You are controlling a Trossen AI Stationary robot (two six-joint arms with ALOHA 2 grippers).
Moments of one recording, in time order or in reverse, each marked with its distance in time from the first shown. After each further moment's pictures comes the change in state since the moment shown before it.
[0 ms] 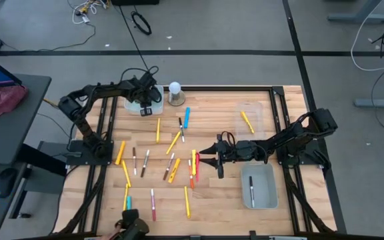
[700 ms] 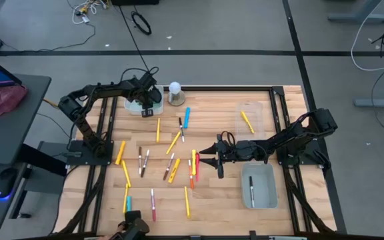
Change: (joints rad) left arm 0.000 0.000 0.000 0.000 0.112 -0.002; right arm 0.000 0.000 0.000 0.000 0.000 0.000
